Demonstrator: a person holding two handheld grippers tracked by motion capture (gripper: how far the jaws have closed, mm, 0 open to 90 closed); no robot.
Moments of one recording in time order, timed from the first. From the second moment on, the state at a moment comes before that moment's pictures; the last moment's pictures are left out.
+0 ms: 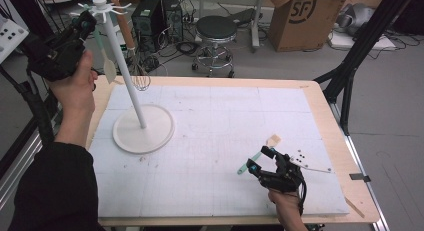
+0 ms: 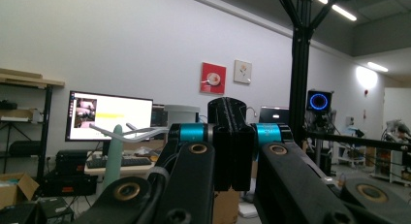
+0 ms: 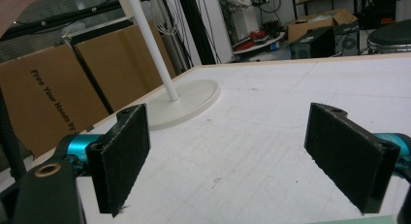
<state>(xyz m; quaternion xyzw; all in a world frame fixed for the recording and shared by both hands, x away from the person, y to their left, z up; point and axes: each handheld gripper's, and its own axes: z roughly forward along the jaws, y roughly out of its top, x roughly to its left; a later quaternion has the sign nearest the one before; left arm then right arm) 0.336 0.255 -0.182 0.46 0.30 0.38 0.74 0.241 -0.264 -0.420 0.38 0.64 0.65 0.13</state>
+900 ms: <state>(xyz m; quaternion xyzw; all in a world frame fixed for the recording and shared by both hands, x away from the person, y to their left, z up) 0.330 0.262 -0.200 0.46 0.30 0.37 0.75 0.241 -0.260 -0.422 0.38 0.65 0.65 0.13</state>
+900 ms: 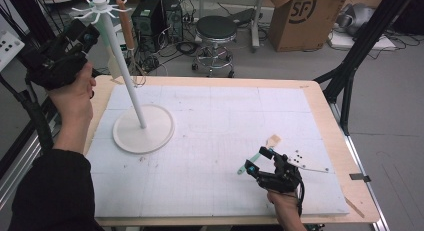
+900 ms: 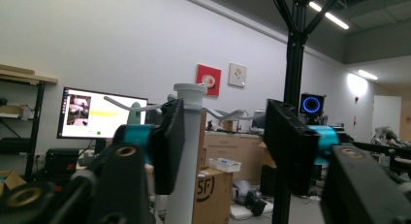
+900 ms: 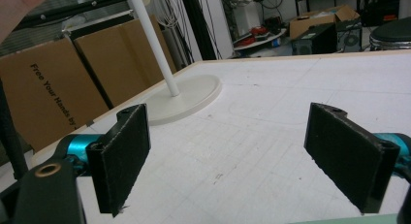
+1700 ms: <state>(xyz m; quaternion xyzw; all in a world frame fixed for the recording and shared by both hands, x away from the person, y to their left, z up) 0.310 0.256 -0.223 0.51 0.27 0.37 0.73 0.237 -0.262 -0.420 0.38 0.65 0.65 0.13</state>
